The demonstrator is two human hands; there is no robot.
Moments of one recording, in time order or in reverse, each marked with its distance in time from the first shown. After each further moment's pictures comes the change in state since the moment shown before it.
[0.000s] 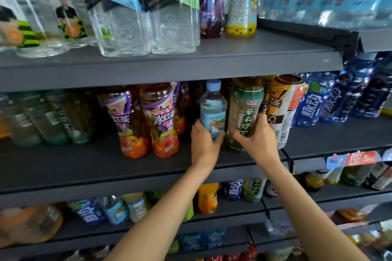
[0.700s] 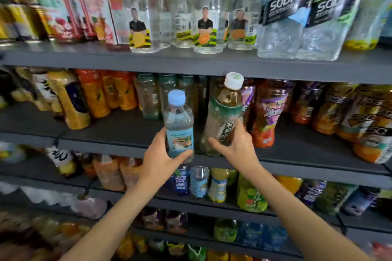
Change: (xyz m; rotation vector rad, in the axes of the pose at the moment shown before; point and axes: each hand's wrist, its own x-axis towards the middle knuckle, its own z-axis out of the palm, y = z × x) left_hand -0.099 -0.116 -0.323 0.161 0.157 -0.066; right_hand -0.118 -0.200 0.137 0.208 -0.361 -0.353
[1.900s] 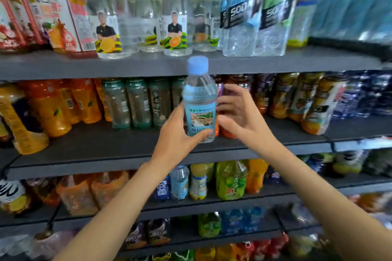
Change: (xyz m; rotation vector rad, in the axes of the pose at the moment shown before) left_hand 0.021 0.073 0.014 -0.289 -0.213 0.397; right_hand -0.027 -0.050 -0.076 0.353 0.068 -0.107
